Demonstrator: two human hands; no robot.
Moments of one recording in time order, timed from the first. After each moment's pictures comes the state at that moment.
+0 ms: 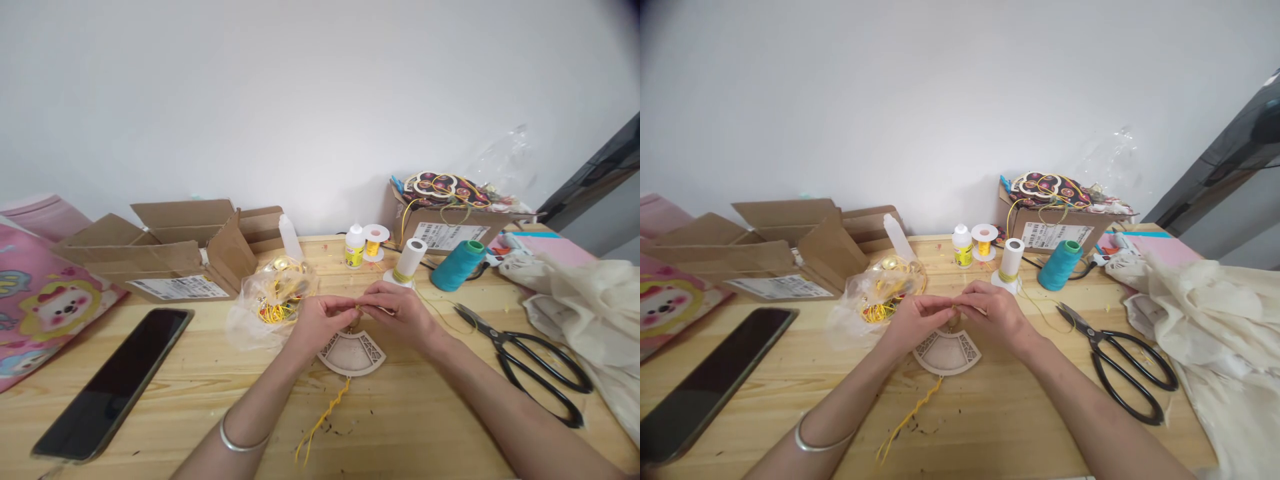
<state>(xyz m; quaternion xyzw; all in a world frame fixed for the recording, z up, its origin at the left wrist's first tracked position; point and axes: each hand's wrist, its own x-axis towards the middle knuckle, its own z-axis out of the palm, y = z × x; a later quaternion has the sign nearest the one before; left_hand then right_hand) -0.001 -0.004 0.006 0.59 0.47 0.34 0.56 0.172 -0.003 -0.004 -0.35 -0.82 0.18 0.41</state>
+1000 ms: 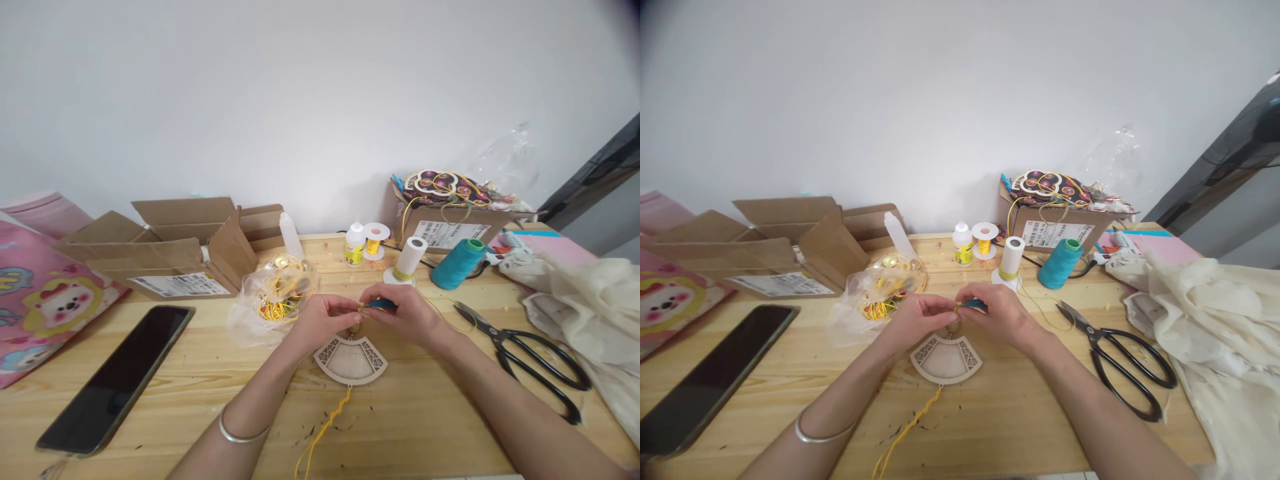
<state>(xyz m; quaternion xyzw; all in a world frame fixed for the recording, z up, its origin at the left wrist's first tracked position) -0.005 -0.002 0.003 0.58 0.46 0.29 0.61 0.176 -0.008 0.012 -0.42 -0.81 0.25 0.32</state>
